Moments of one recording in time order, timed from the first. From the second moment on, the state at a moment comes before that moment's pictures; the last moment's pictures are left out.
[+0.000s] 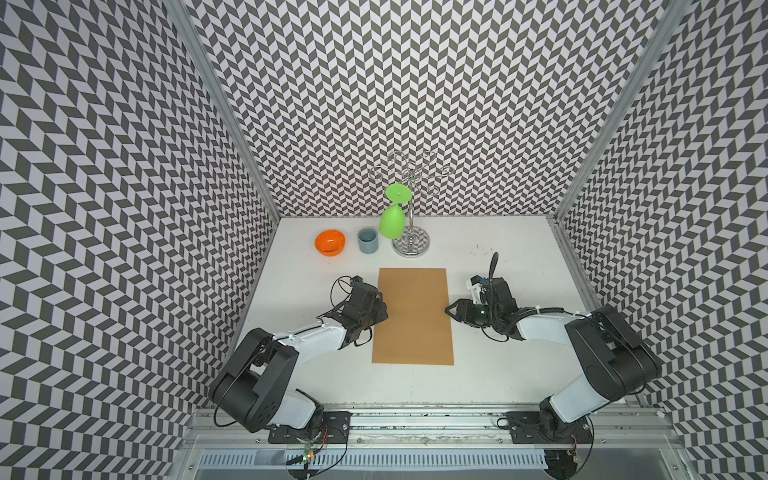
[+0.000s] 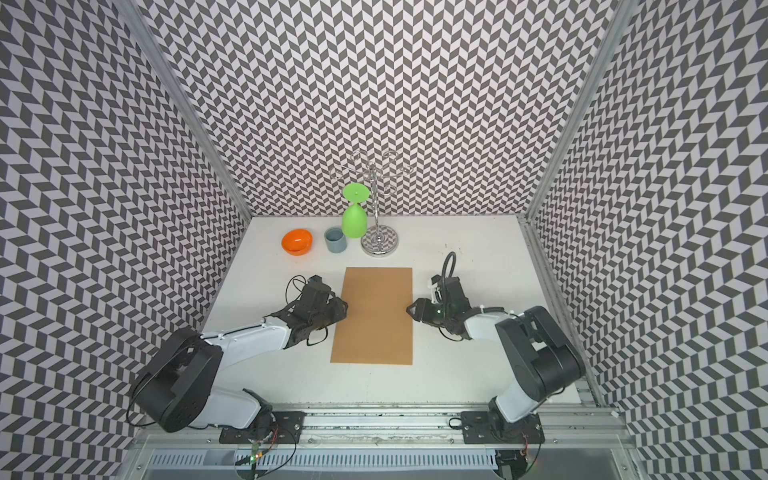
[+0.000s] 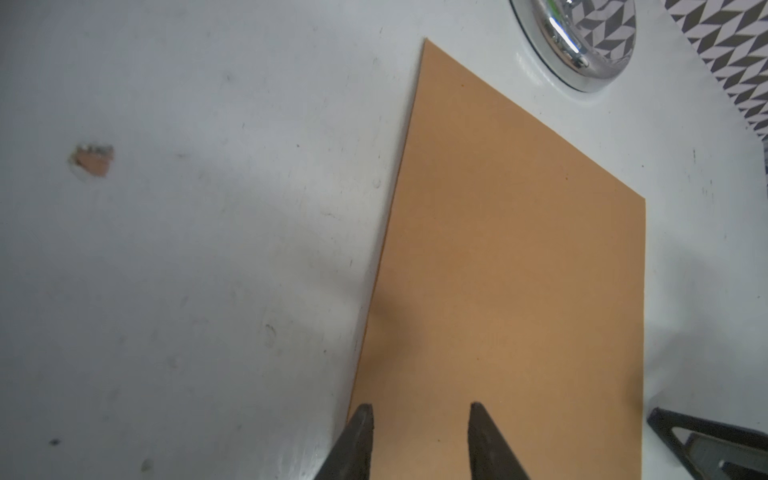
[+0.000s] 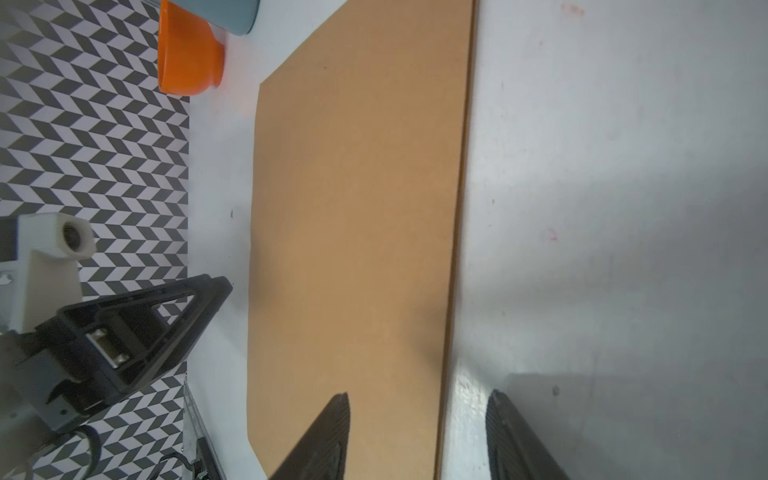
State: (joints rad) left arm -0.52 1.45 0.59 0.05 -0.05 -0.82; right arm 0.41 1.61 0.60 0.22 -0.47 0.70
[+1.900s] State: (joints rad) left arm -0.52 1.16 0.75 -0.09 -0.07 -0.78; right arm 0.45 1.38 1.42 -0.74 0.36 0.33
